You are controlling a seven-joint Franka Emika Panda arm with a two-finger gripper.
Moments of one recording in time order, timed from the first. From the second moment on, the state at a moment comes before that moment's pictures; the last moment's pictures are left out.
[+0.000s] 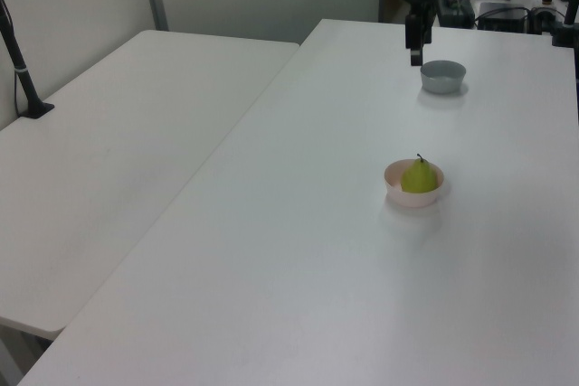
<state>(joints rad) 0.31 0.10 -0.20 -1.61 -0.04 1.62 0.01</state>
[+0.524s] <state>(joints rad) 0.43 0.15 -0.20 -1.62 -0.04 1.63 -0.05</state>
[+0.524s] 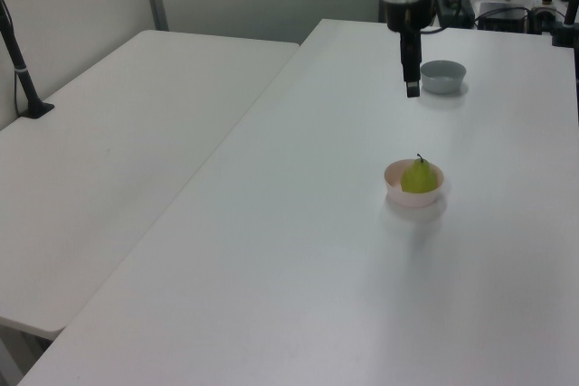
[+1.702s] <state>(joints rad) 0.47 0.39 -0.17 -1.74 -0.11 1.77 -0.20</state>
